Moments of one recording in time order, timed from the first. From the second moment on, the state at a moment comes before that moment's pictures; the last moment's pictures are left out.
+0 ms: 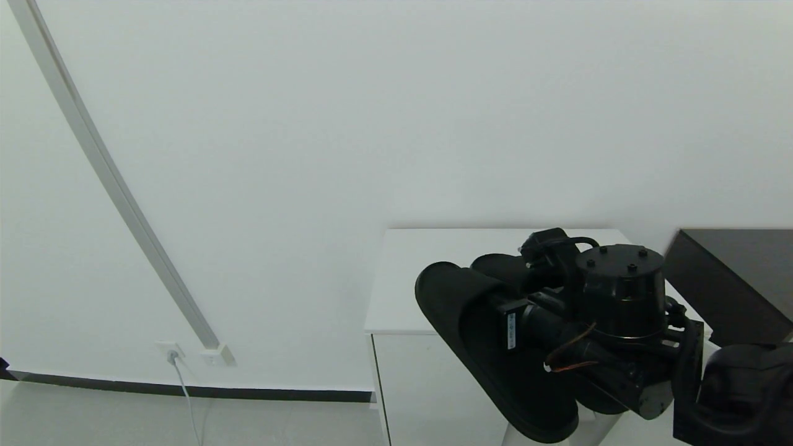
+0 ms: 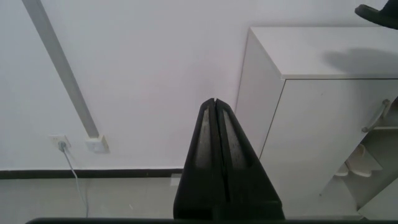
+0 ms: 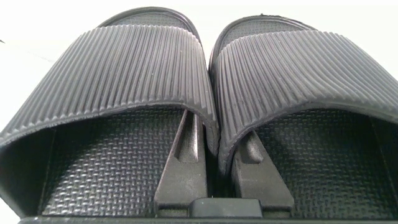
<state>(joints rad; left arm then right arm) 0.00 0.00 0.00 0.00 0.00 0.00 0.80 1.75 -0.72 -0.76 -0.33 0.17</state>
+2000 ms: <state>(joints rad) 0.00 0.00 0.00 0.00 0.00 0.00 0.82 1.77 -0.68 -0.80 -0.33 0.17</state>
